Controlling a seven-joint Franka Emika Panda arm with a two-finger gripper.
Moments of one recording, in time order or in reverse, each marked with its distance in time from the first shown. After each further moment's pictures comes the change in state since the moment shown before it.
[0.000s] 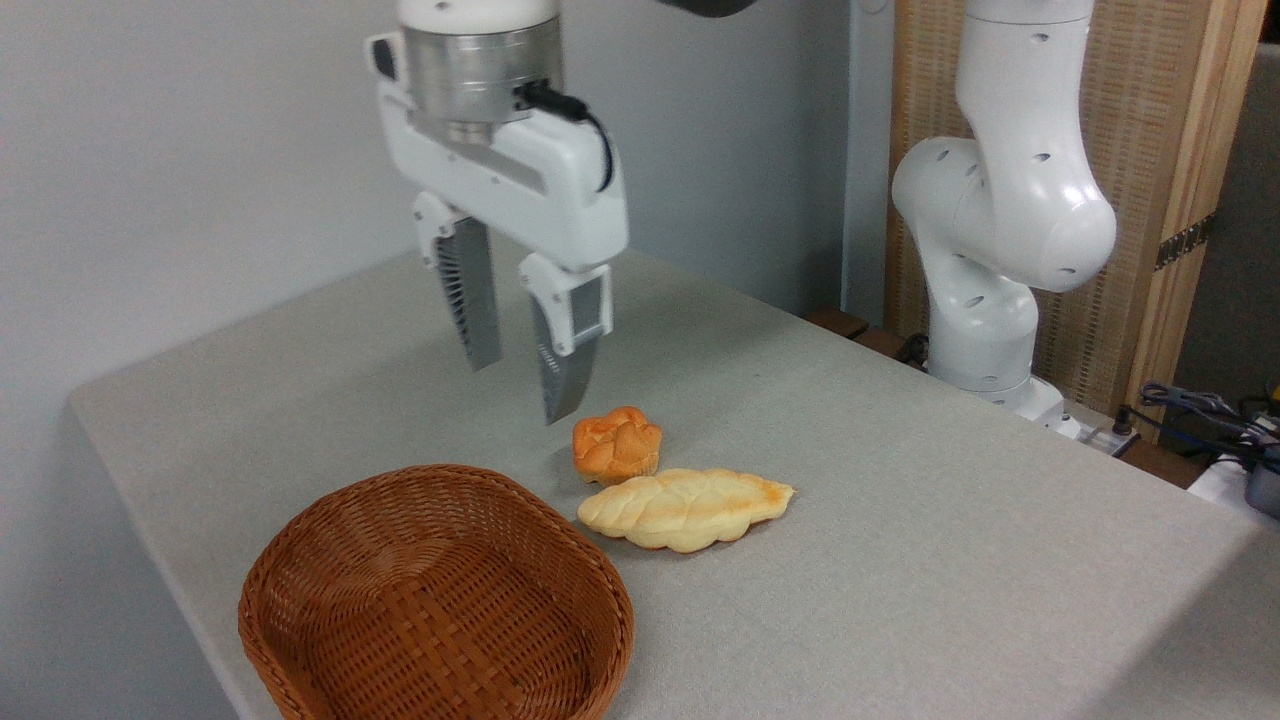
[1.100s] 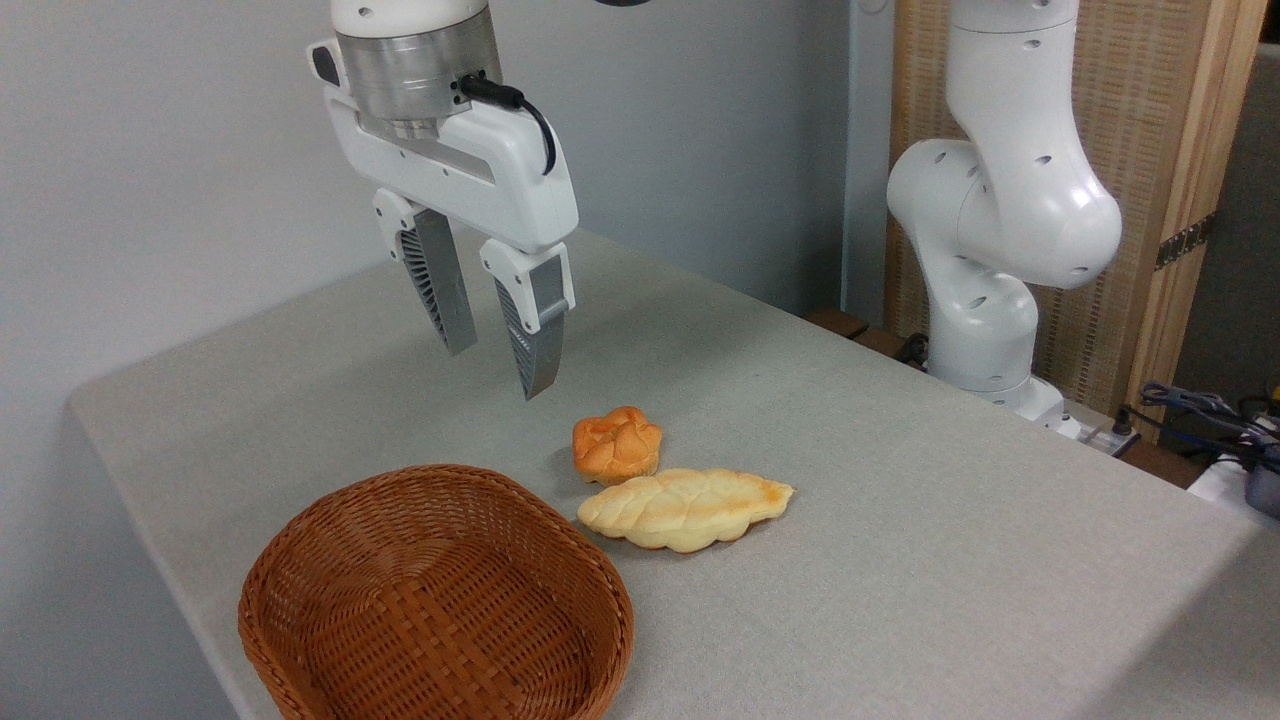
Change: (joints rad) arm 0.108 0.063 -0.164 0.100 0.000 -0.119 -0.117
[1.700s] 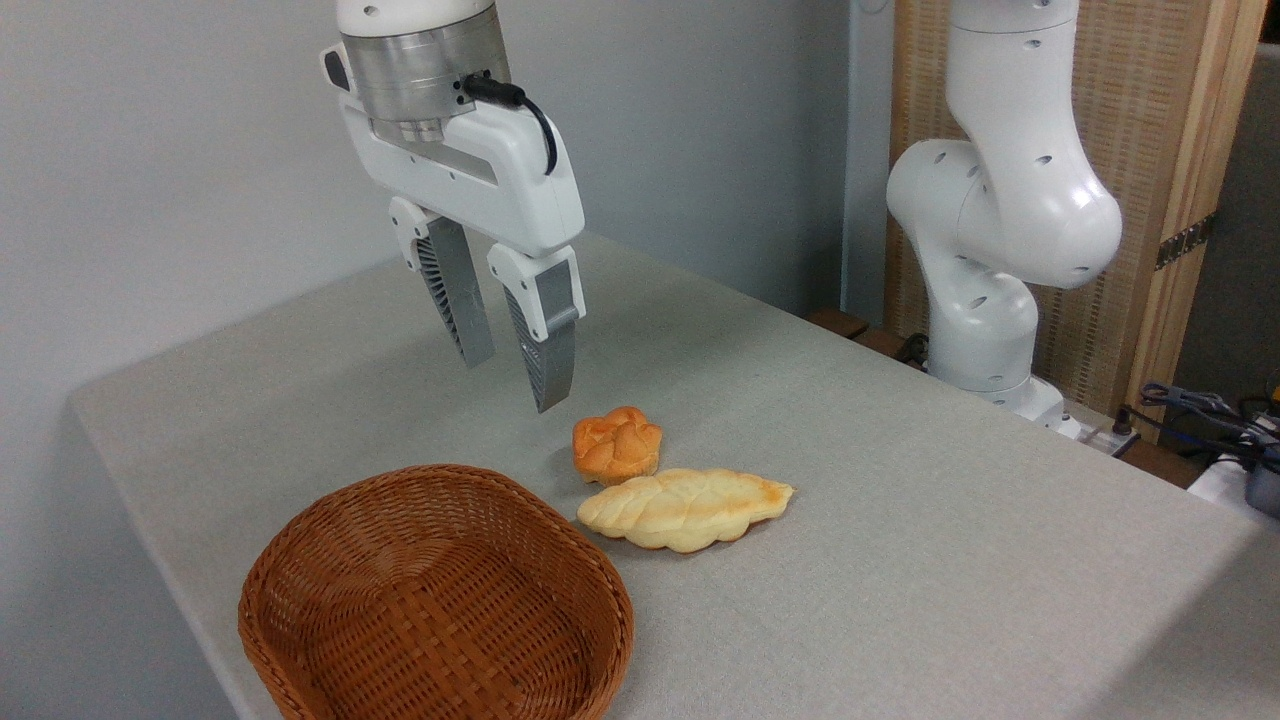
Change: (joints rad) arm 0.006 0.000 0.004 0.001 0.057 -0.002 0.067
